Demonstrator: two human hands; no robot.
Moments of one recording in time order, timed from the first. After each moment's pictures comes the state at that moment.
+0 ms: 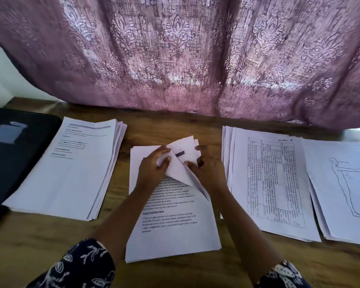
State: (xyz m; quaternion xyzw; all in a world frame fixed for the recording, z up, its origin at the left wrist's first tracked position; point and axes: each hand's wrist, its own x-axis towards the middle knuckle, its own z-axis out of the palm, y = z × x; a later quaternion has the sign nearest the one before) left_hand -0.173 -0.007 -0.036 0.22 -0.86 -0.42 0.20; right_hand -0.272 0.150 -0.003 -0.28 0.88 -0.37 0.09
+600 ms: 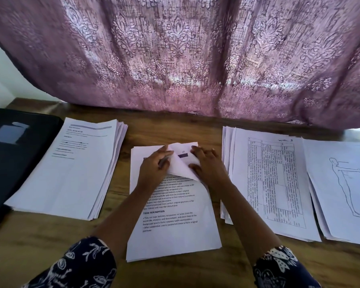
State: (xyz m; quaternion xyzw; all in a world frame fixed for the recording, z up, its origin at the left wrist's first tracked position) left_hand -0.175 -0.012 -0.047 0.20 -0.87 -0.41 0.20; right_hand -0.296 0.153 -0.018 -0.43 0.89 -0.15 0.06
